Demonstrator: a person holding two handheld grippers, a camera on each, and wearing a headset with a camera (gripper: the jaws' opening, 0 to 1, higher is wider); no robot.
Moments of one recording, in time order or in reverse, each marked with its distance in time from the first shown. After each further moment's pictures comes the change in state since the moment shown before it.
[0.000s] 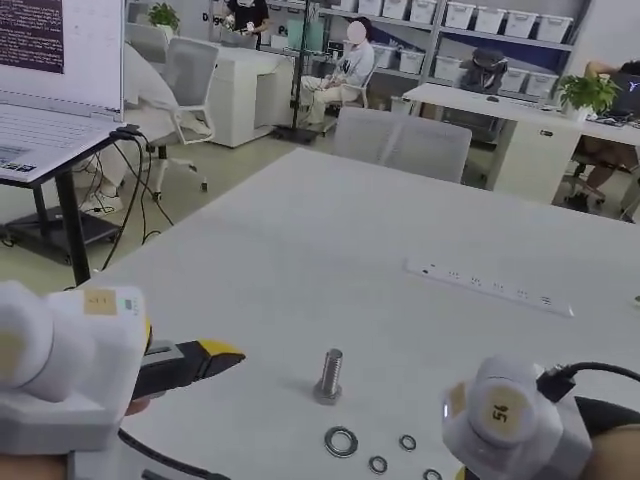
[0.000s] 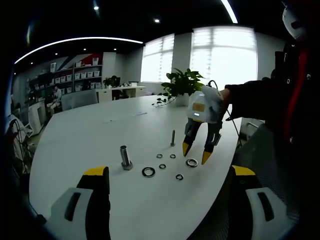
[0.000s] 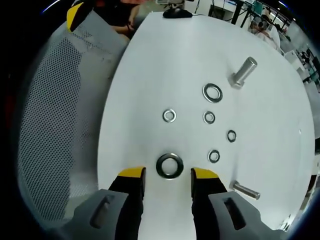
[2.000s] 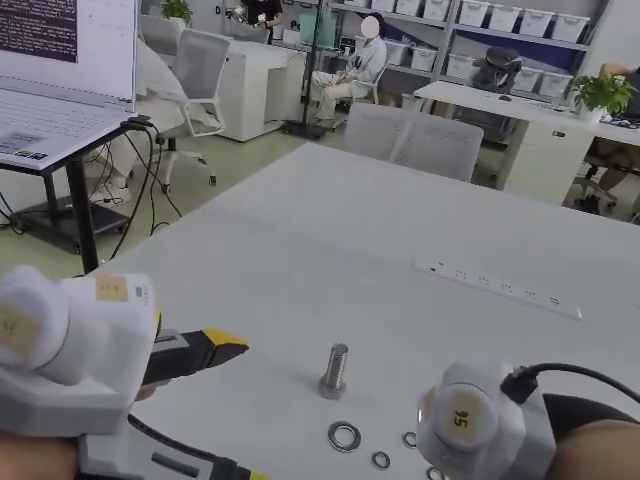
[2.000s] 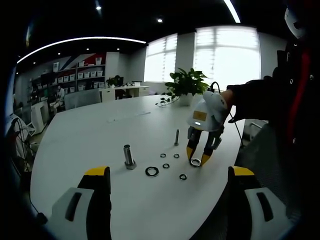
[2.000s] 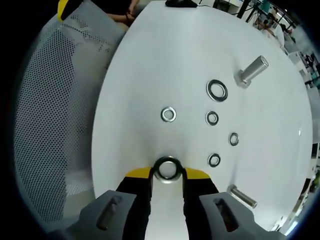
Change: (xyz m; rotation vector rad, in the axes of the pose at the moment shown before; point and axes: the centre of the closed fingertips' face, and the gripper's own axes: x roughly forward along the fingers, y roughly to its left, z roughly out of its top) left arm 0.001 0.006 -0.001 -0.007 0.000 0.030; right arm 0.009 -0.004 -0.001 -0.032 0.099 -0.022
